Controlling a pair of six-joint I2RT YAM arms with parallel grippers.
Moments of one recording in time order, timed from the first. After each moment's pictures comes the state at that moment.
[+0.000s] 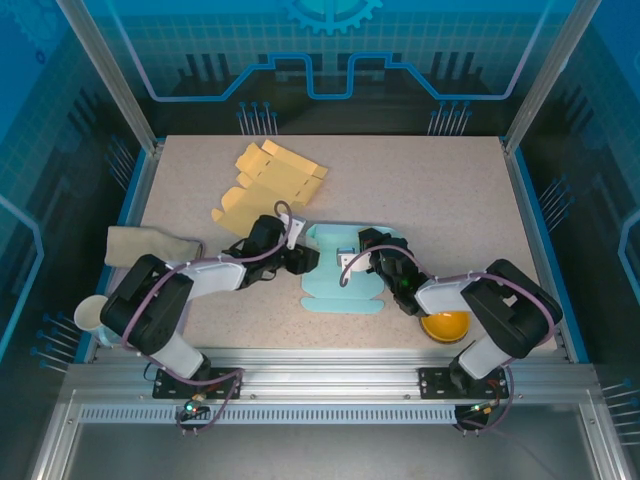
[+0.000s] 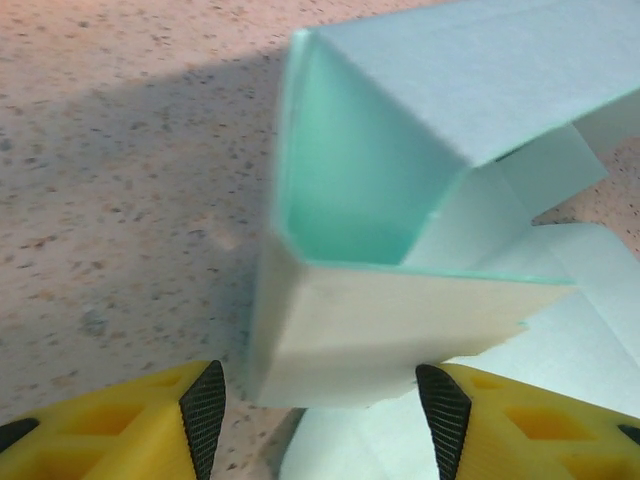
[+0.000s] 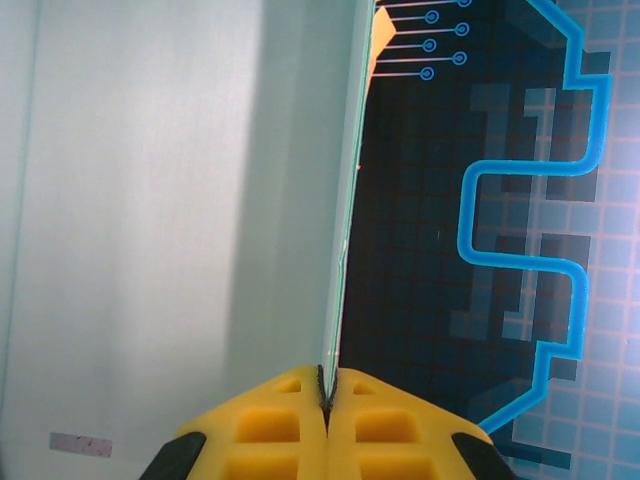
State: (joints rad) left arm -0.49 1.59 0.69 0.19 0.28 -0.21; right arm 0.65 1.57 0.46 0.81 0.26 -1.45
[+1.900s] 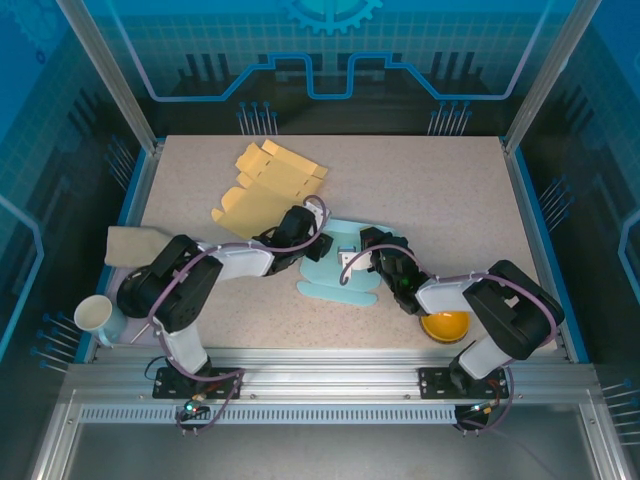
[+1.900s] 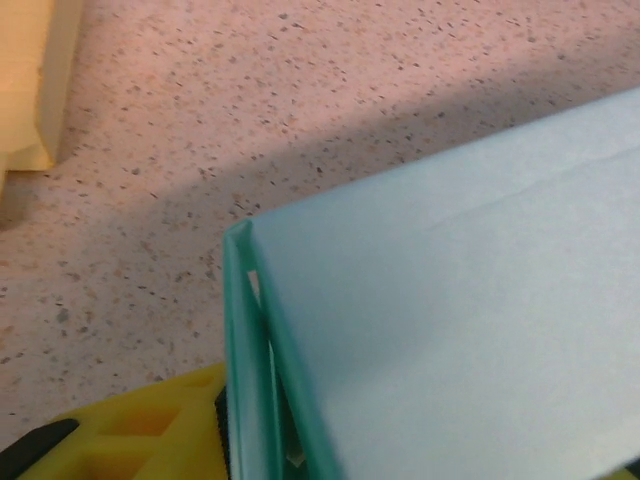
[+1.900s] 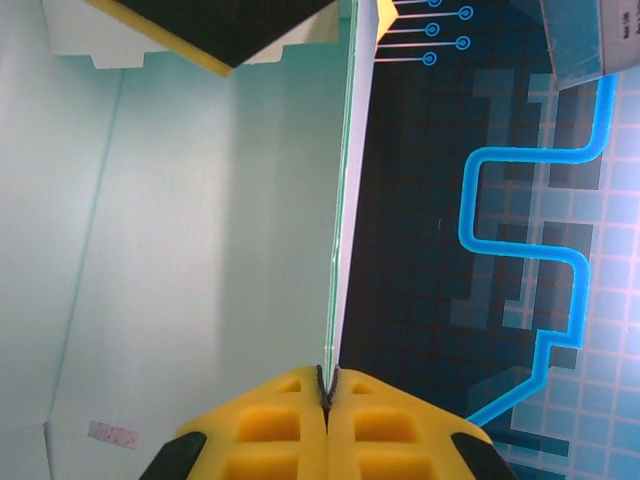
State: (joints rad) left arm -0.59 1.79 0.92 0.16 -0.09 -0.12; right arm 0.64 1.56 0.47 0.78 0.28 -1.44
